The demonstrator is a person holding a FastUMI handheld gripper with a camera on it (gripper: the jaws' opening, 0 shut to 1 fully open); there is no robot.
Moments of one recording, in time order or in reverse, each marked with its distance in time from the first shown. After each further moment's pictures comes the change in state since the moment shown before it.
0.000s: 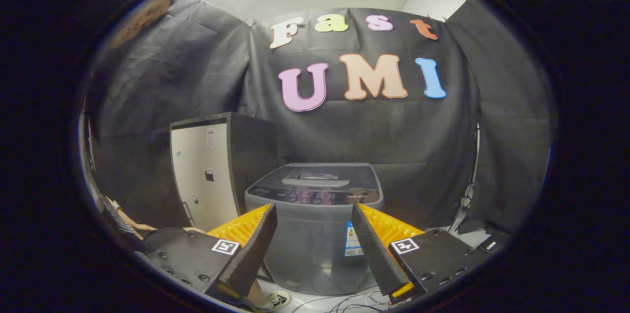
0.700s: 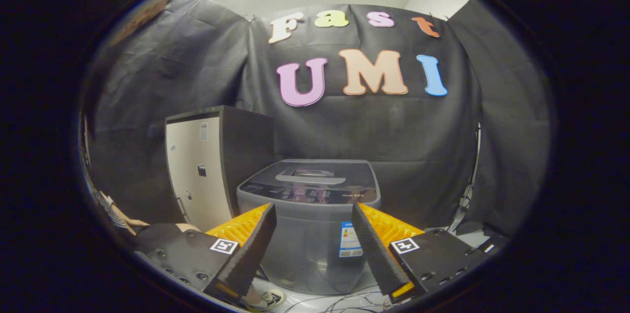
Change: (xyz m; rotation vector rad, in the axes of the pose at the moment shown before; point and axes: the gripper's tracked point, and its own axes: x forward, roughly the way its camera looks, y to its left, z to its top) arm 0.011 -0.021 -0.005 -0.001 -0.007 -0.053
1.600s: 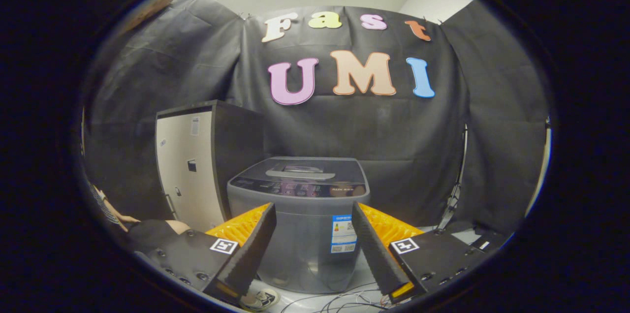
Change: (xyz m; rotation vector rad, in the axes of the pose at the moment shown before) arm -0.007 -0.005 -0.013 -0.005 0.004 -0.066
